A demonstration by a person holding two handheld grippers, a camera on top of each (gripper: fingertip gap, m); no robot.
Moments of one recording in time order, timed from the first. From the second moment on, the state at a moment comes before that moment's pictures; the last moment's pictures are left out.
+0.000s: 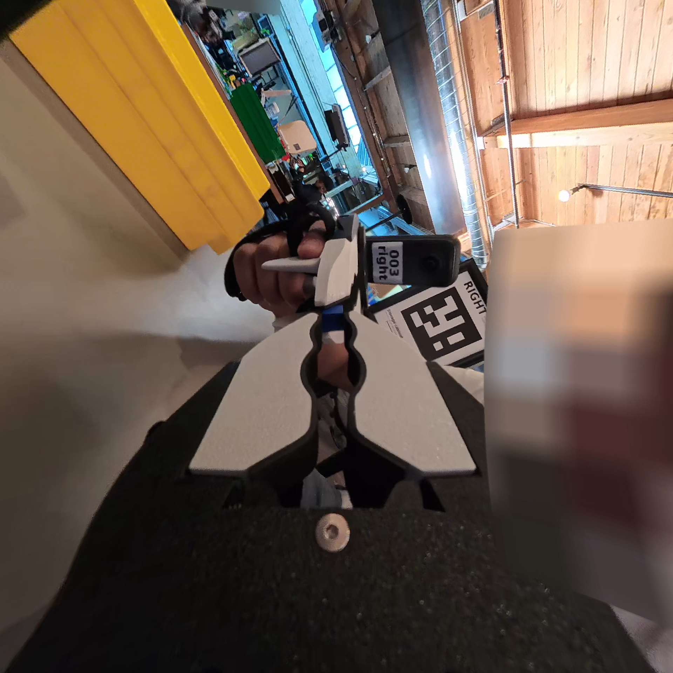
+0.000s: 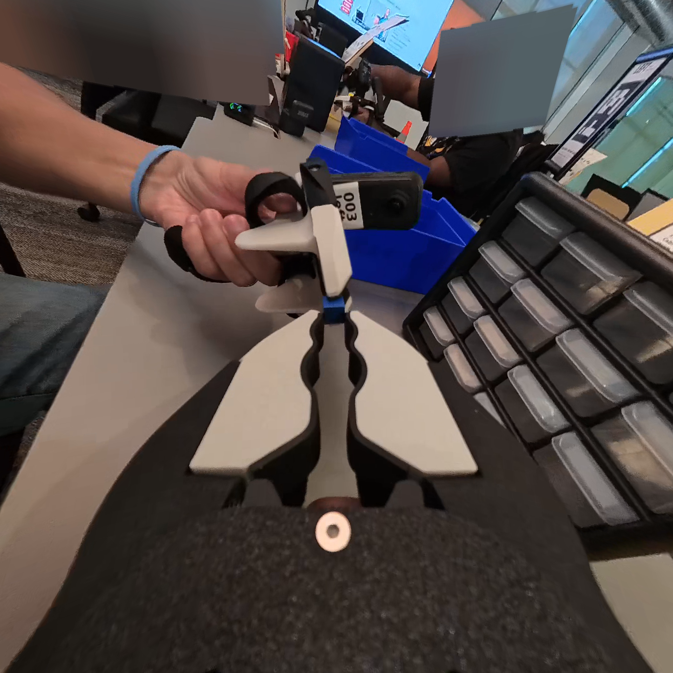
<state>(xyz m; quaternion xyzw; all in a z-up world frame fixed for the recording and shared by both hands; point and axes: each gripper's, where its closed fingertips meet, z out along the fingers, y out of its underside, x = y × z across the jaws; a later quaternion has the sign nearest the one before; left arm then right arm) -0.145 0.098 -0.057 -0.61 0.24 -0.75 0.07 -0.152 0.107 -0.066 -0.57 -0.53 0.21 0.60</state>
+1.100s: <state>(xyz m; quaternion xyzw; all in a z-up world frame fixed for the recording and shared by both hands) -0.264 0.149 -0.098 -0.71 0.26 -0.30 0.58 0.198 0.184 -0.190 -0.97 -0.22 0.00 0.06</state>
